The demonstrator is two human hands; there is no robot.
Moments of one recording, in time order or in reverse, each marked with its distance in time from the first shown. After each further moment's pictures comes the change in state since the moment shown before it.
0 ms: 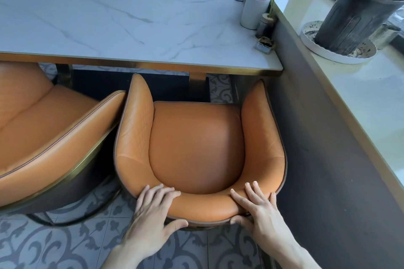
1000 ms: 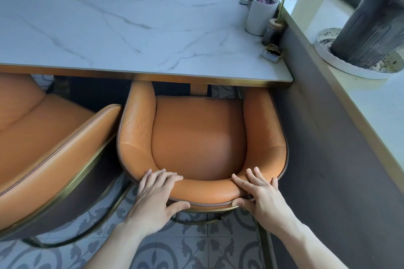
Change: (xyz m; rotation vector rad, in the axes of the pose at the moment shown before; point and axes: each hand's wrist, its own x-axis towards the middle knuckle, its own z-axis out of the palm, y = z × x) left_hand 0.128 -0.026 -0.026 0.041 0.026 0.009; right_hand 0.127 0.027 -0.045 -0.049 -0.023 -0.016
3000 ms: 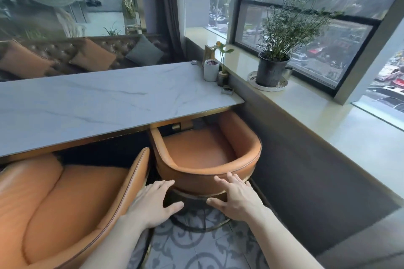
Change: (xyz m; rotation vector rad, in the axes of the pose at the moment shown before) left_hand -0.216 -0.115 -0.274 0.025 -0.235 0.138; right_hand -0.151 -0.411 -0.074 0.080 0.066 0.450
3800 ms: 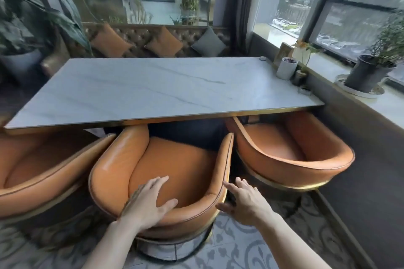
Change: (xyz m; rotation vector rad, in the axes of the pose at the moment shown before) left_hand -0.220 -0.384 -0.076 -0.199 0.152 -0.206; right_hand -0.023 -0.382 0.135 -0.080 -0.129 -0.140
